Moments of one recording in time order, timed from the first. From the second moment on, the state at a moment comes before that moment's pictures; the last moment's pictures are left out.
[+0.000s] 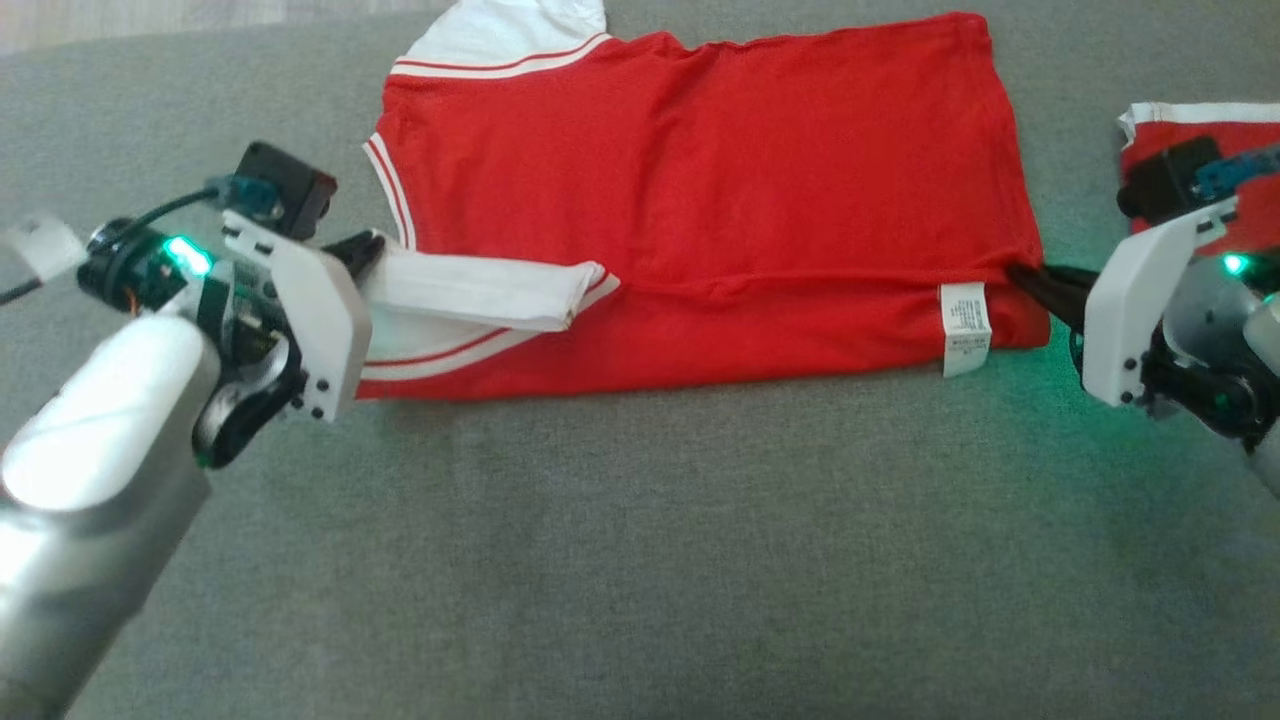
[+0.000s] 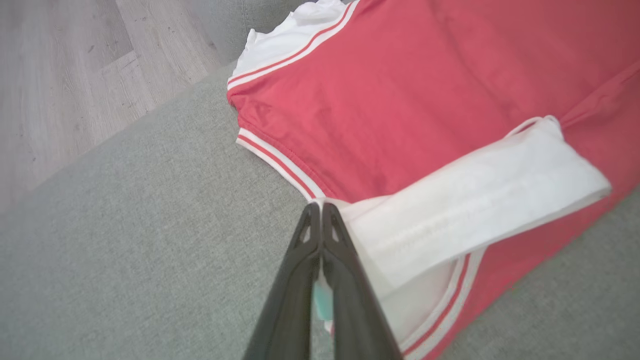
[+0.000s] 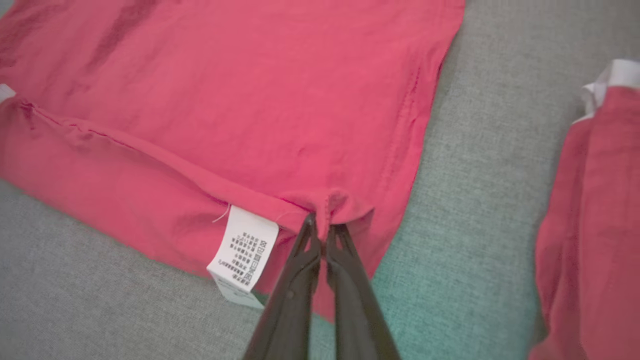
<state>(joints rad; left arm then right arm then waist) -0.80 0.55 -0.80 0.37 -0.67 -0.09 0.54 -0.80 -0.69 0.95 0.52 1.05 0.13 0.43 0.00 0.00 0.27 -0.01</state>
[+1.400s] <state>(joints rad) -0.43 0.22 -0.44 0.29 -0.44 0.25 -0.26 -0.43 -0.20 0.08 0.43 0.41 0.13 -0.26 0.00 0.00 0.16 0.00</state>
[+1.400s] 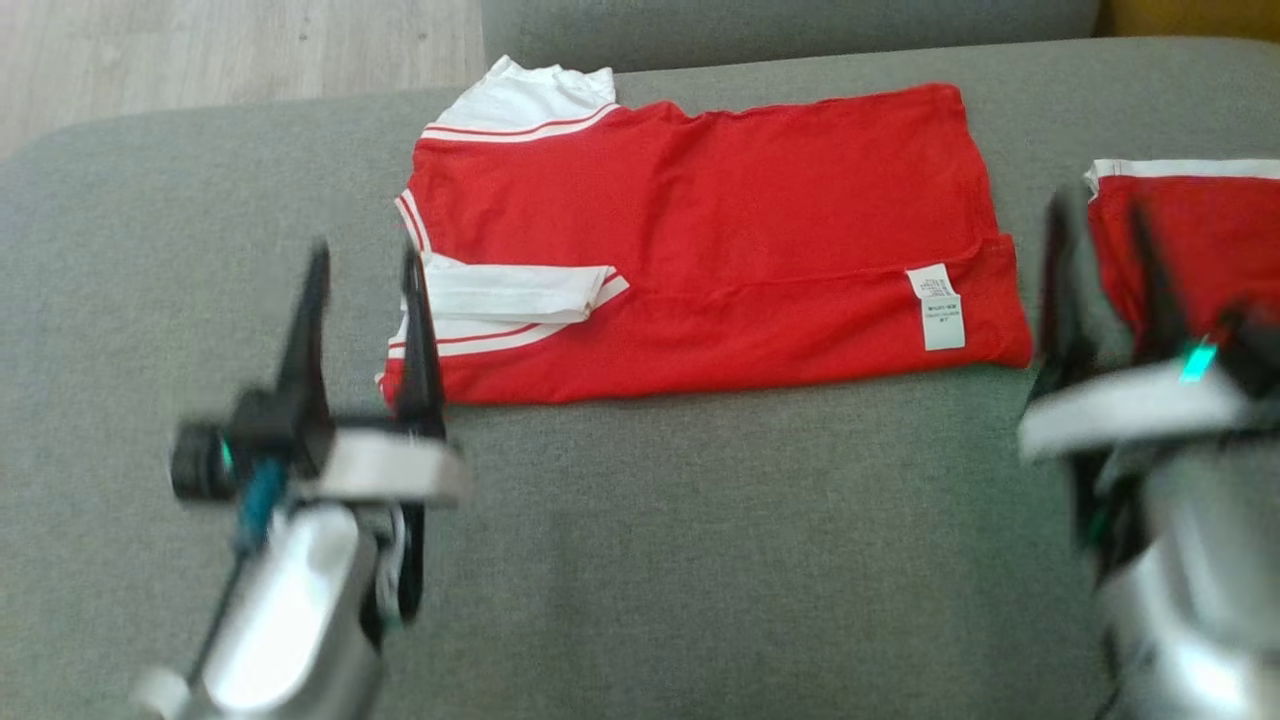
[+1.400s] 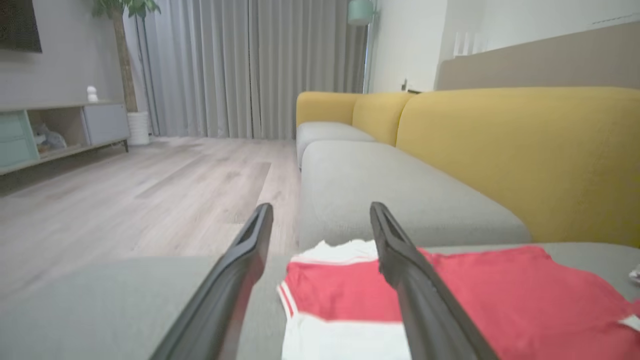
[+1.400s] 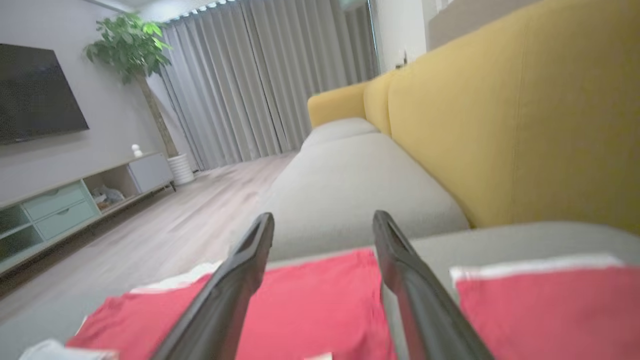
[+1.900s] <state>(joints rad) -0.36 0.16 -0.35 0.61 -0.40 0.15 -0.20 -0.20 -0.06 0.03 0.29 0.26 0.13 -0.26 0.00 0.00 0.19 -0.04</state>
